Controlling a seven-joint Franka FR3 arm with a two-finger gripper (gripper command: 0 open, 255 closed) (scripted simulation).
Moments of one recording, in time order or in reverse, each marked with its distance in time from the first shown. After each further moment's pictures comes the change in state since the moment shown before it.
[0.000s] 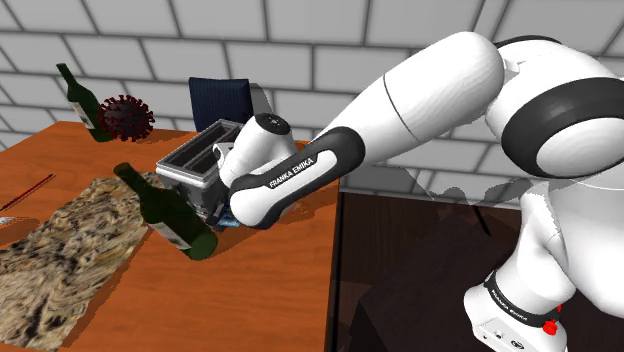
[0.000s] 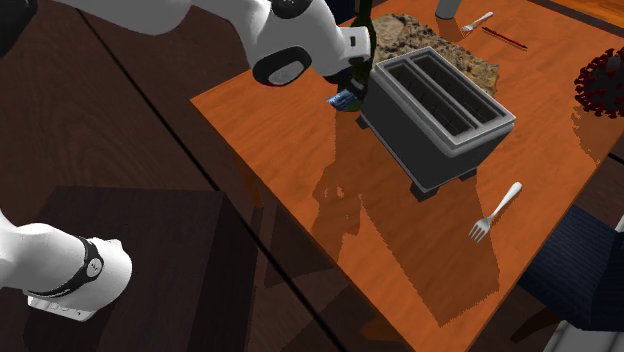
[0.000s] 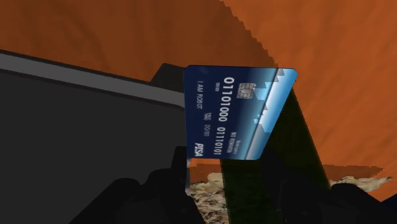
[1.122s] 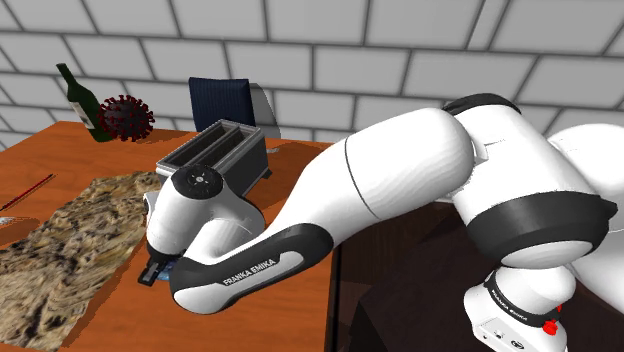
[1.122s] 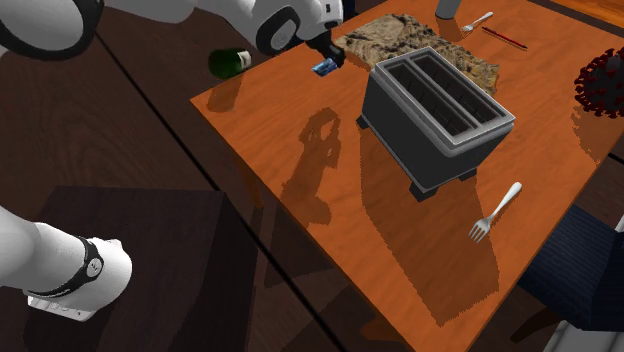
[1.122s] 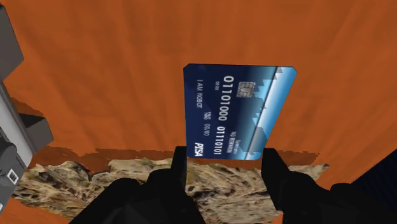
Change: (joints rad) arm 0.292 0.260 -0.149 0.347 -0.132 -0.101 0.375
